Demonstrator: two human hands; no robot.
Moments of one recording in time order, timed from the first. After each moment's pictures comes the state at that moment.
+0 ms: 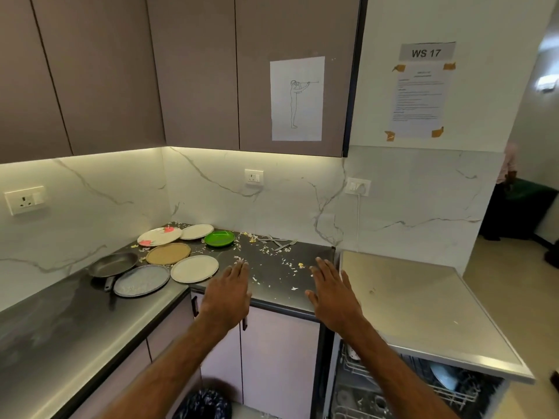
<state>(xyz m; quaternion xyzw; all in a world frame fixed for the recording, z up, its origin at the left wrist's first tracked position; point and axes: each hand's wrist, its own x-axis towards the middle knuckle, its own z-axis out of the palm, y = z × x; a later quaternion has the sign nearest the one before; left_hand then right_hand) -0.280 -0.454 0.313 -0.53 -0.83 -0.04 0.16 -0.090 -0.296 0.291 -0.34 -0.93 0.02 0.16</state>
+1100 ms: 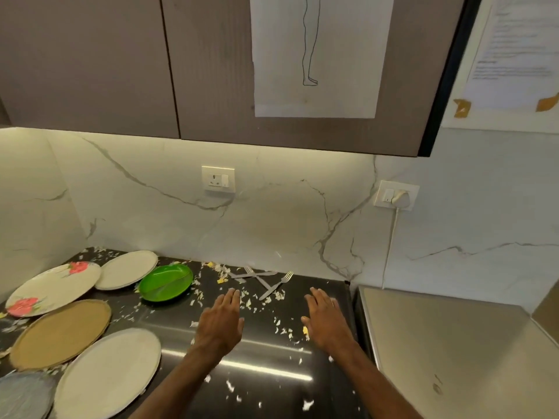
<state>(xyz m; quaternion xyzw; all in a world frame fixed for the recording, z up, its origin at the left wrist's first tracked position) -0.605 -0.020 0.185 -0.56 -0.82 -0.08 0.02 -0.396 0.121 0.164 -0.42 -0.90 0.05 0.05</state>
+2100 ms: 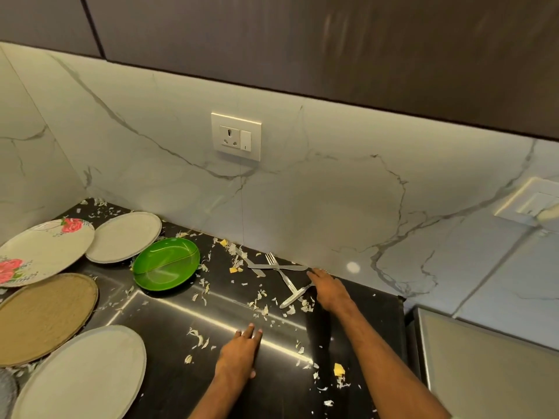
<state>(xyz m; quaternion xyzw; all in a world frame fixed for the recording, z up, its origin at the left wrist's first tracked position) -0.681 0.113 0.036 -0.50 -0.82 0.08 -0.26 -0.566 0.362 0.051 -0.35 -0.92 0.12 -0.09</state>
